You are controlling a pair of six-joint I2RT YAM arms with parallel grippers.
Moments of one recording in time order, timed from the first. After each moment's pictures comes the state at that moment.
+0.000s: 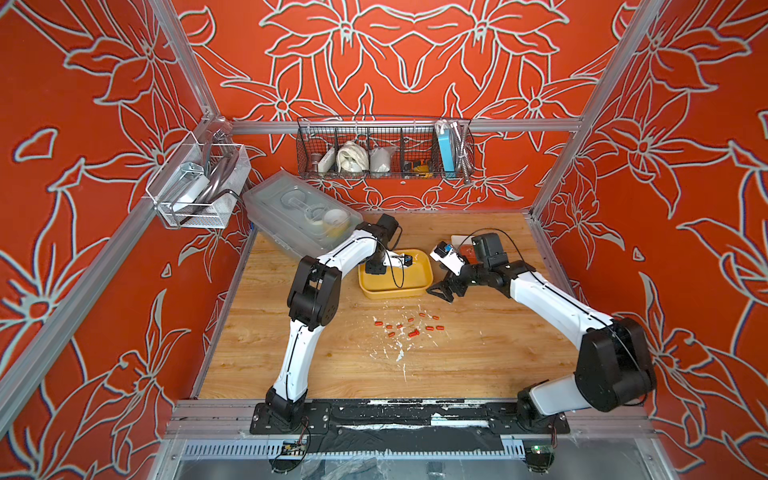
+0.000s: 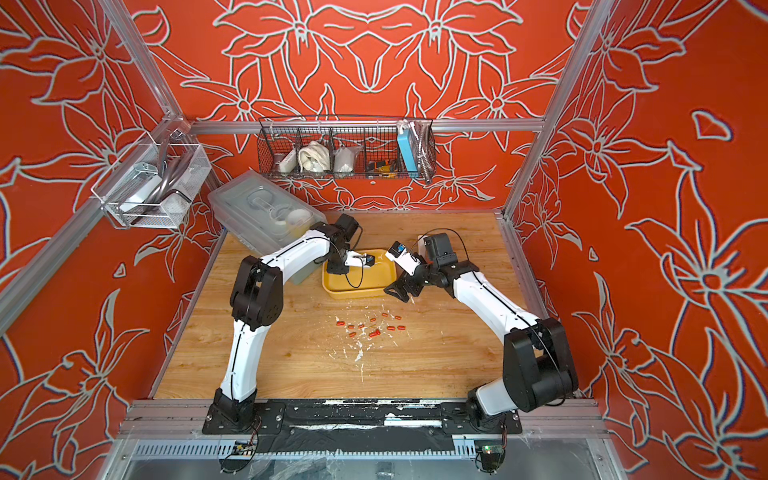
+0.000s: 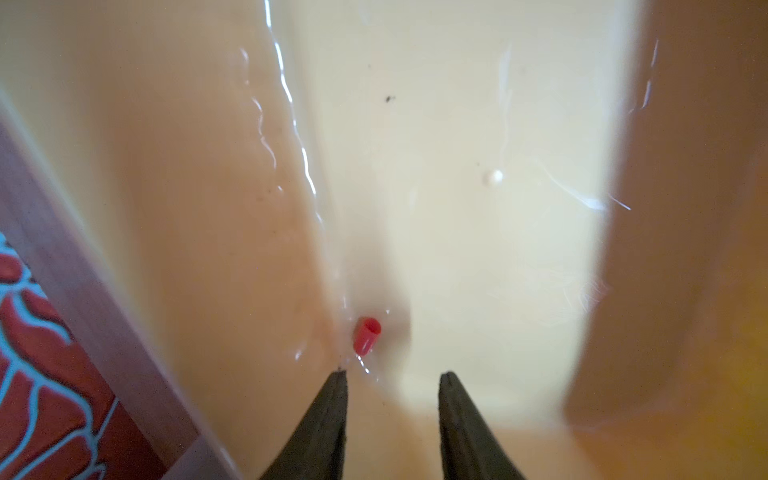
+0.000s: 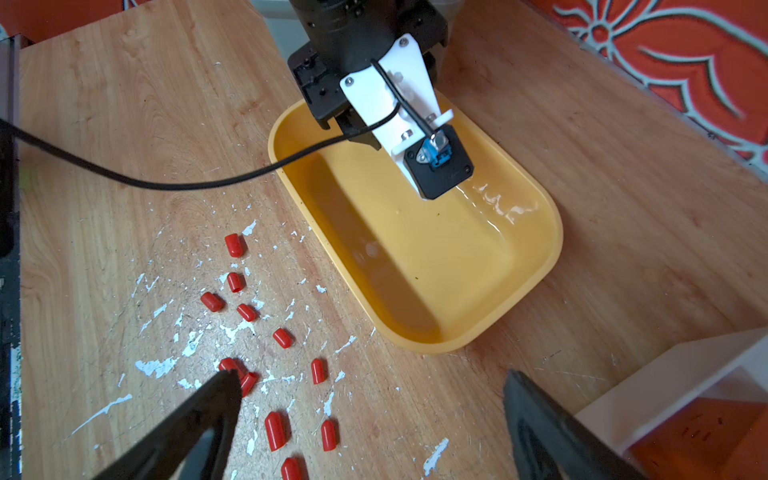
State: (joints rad) left arm -0.43 2.25 1.91 -0.94 -0.13 1.17; right arm 0.37 1.46 1.03 -0.42 -0.55 -0.49
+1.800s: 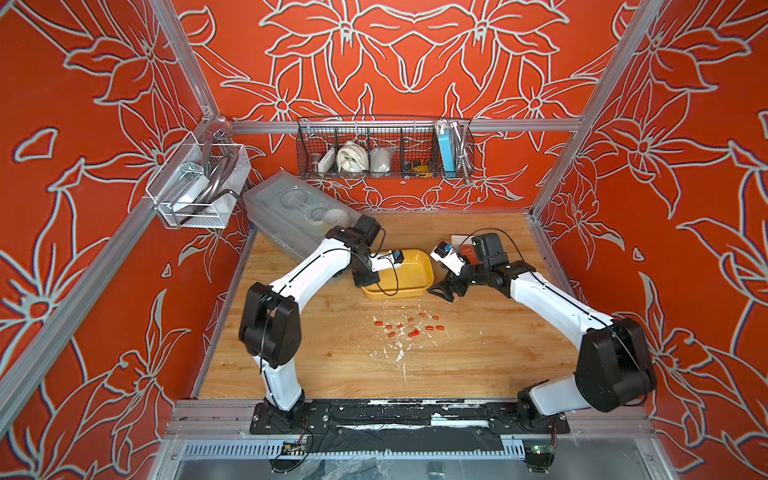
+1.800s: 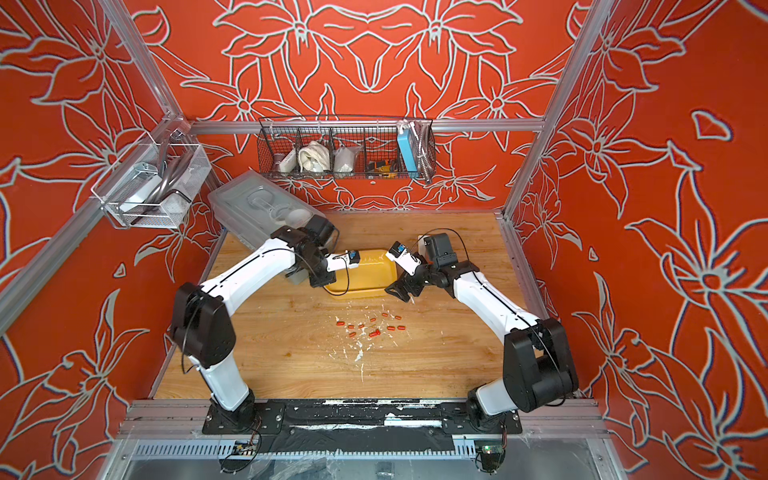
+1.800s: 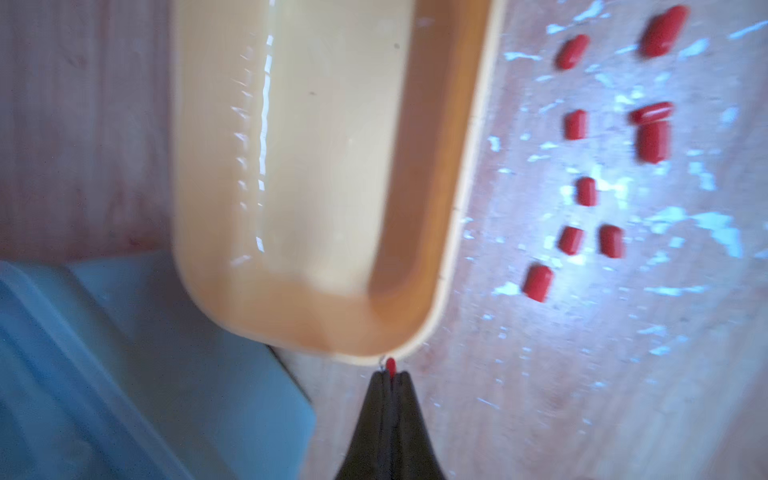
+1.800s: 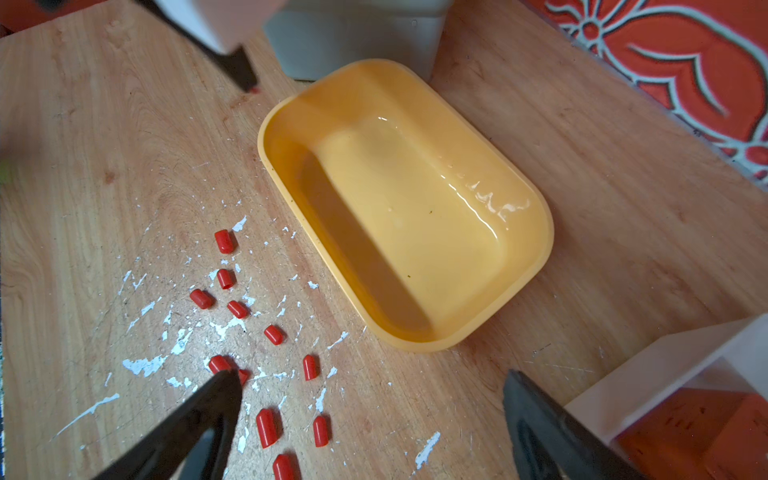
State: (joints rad) left arm -0.42 1.72 1.49 -1.05 0.15 0.78; right arm 0.37 1.45 1.03 -0.42 -0.53 -0.50
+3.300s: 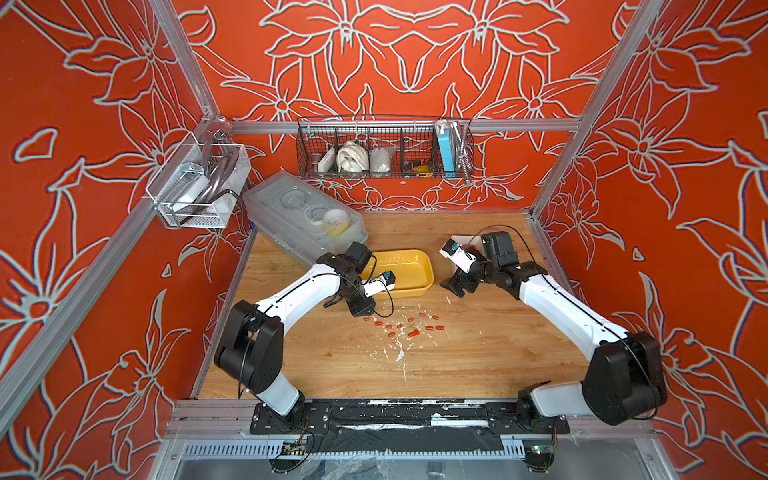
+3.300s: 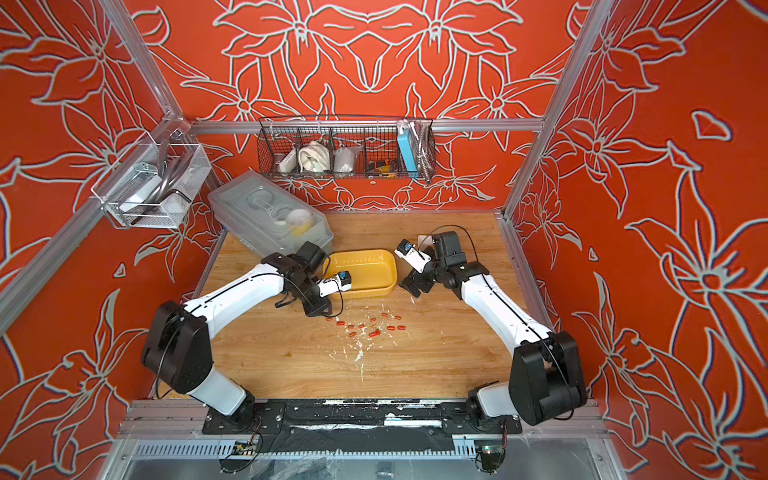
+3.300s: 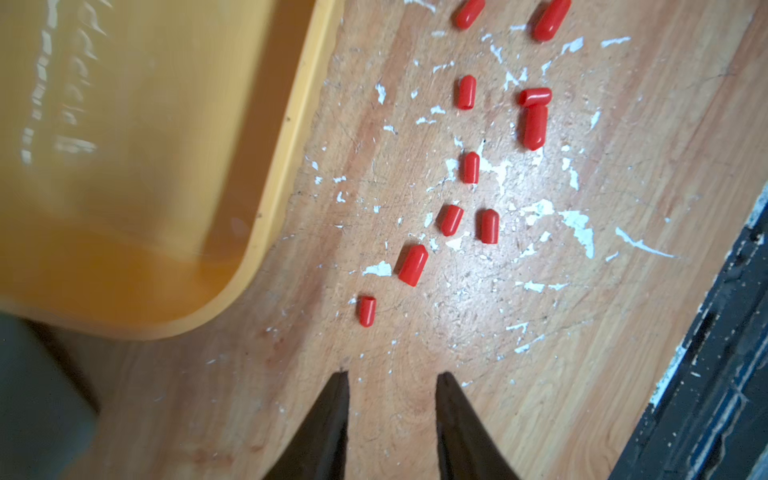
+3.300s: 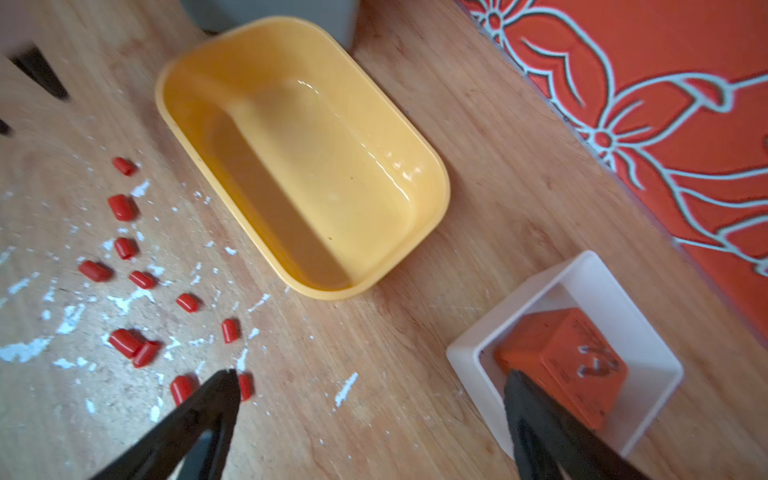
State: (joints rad) left arm -0.42 1.57 1.20 -0.93 0.26 0.60; right arm 0.33 1.38 1.03 -0.46 -0.29 -0.61
